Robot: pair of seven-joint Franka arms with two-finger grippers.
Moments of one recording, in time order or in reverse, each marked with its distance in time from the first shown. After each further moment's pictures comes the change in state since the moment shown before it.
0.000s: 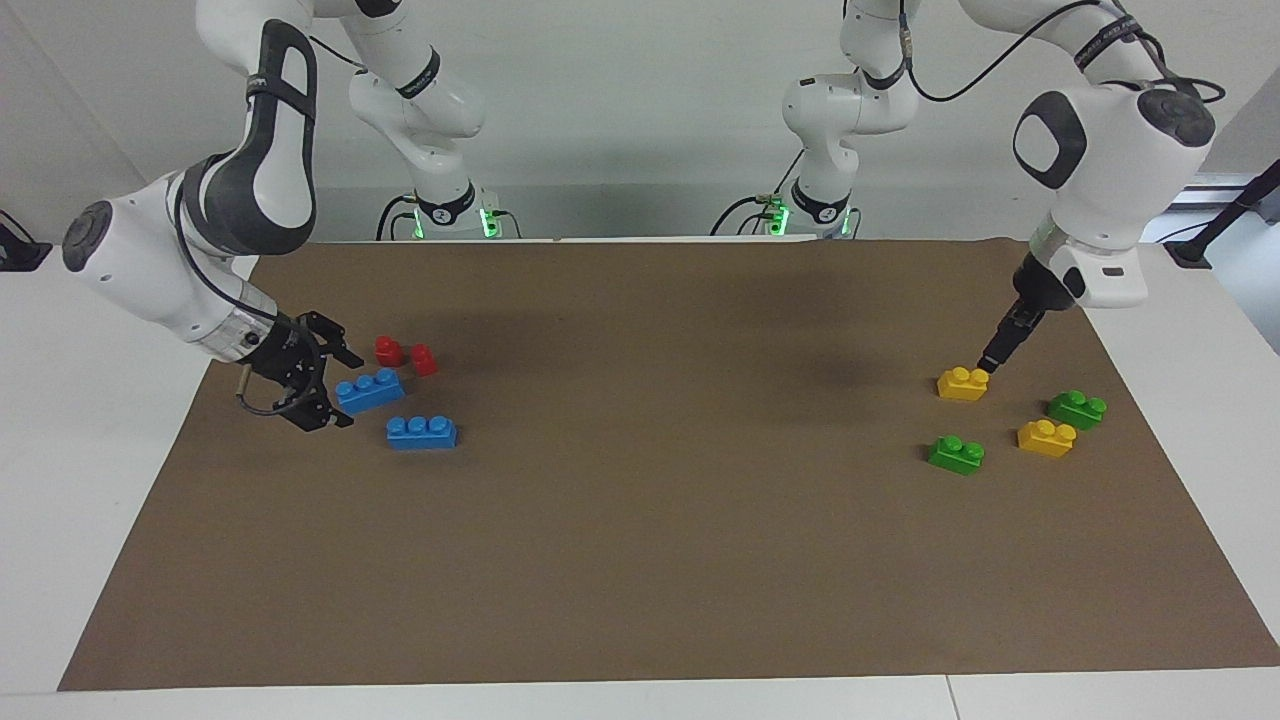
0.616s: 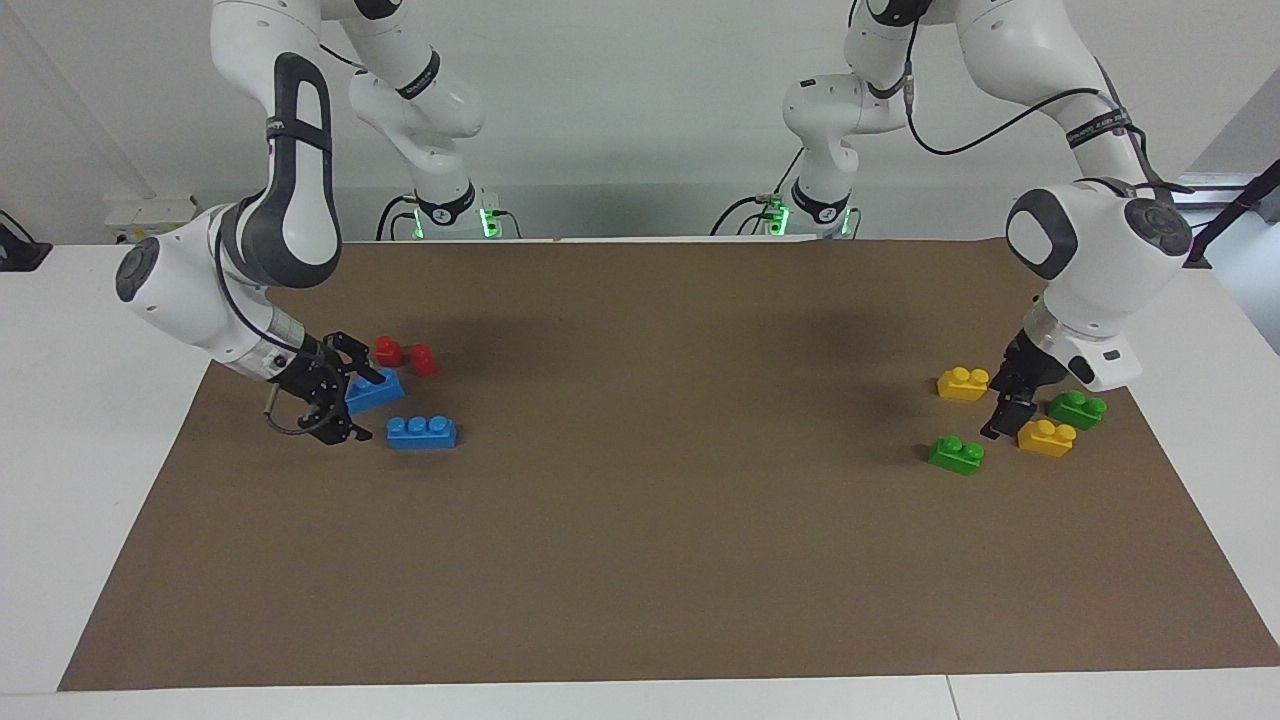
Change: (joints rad) left arm 0.028 0.160 0.000 0.000 -0.050 0.176 -0.224; right arm 0.003 0.033 0.003 -0.103 0.042 0.140 0.001
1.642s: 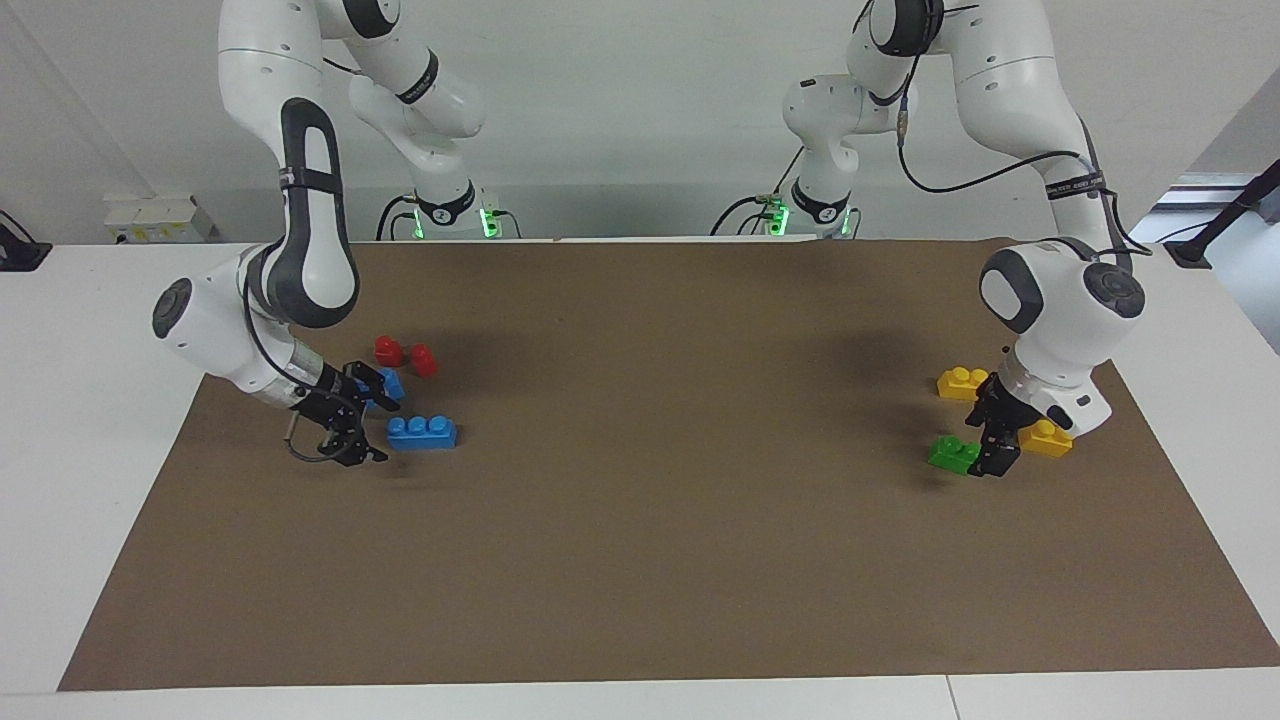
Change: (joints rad) left arm 0.000 0.104 -0.003 -0.087 -0.004 0.194 -0.095; right arm 0.004 0.064 0.004 -0.075 0.076 0.150 -0.076
